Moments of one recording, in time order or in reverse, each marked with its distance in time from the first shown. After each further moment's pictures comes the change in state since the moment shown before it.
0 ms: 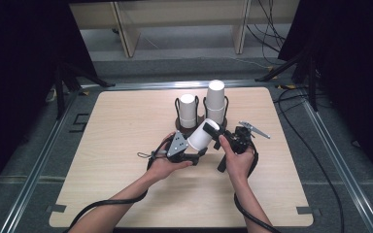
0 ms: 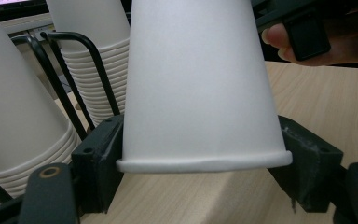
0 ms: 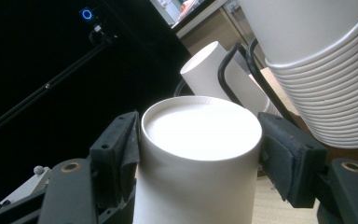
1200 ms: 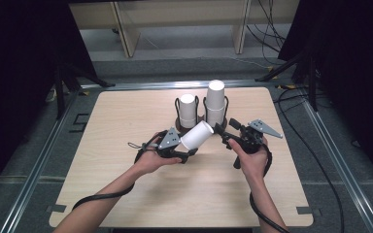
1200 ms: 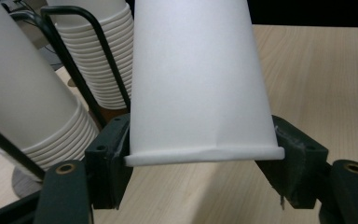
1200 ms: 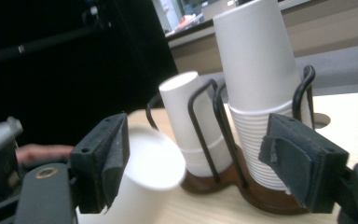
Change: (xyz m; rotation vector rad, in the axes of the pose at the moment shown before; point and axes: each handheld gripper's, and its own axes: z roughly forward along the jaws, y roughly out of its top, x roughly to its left) left arm 0.029 0.010 -0.021 0.145 -0.103 0.051; right arm -0.009 0.020 -0.027 -0.043 -0.057 -0.305
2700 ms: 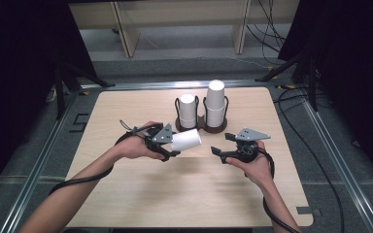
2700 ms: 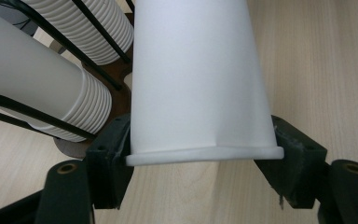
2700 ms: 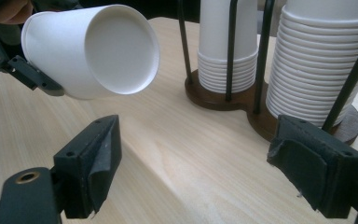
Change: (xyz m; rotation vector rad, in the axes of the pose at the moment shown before) left arm 0.028 0.030 -0.035 0.339 -0.156 0.306; right arm -0.012 -0.027 0.001 0.308 0.128 -0.314
